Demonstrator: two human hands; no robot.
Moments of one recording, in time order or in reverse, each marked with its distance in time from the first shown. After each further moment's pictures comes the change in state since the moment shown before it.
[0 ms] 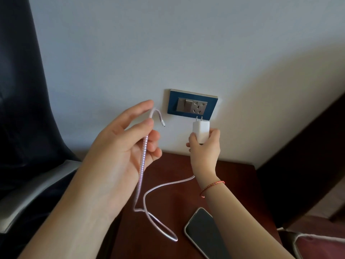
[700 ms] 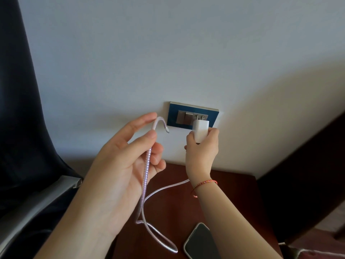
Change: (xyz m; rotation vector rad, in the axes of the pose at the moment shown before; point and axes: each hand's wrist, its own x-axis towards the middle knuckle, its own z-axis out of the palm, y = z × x) left_hand 0.016 0.005 0.008 -0.047 0.011 -0.010; right_hand 0.014 -0.031 0.017 -0.055 0.073 -0.012
